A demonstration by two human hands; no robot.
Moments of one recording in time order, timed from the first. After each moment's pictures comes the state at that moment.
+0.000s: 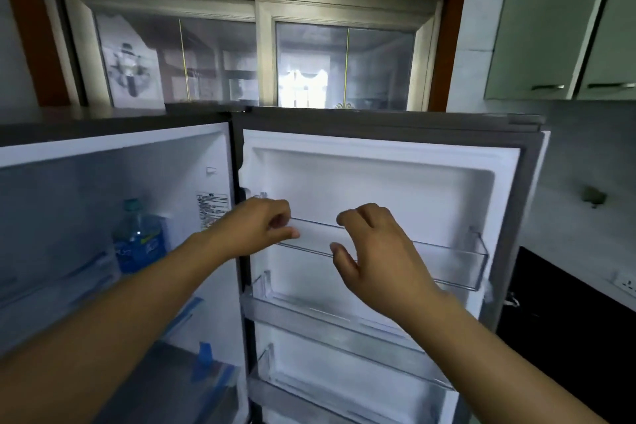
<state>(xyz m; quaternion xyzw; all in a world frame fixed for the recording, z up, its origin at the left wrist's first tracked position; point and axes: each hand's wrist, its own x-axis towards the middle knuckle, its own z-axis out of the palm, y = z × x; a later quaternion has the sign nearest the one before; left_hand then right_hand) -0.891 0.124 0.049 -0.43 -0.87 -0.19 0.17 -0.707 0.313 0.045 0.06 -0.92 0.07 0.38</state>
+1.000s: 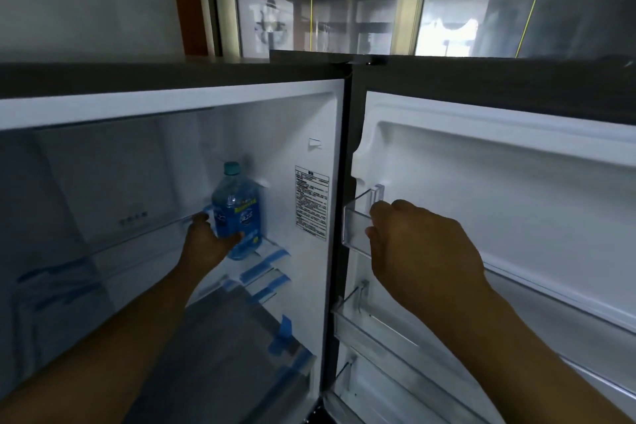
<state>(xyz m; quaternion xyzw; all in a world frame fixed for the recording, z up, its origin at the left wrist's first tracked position) -1.036 -0.083 -0.122 0.13 -0.85 -0.47 0.21 -0.871 0.259 0.044 0.17 -0.95 0.05 0.26</state>
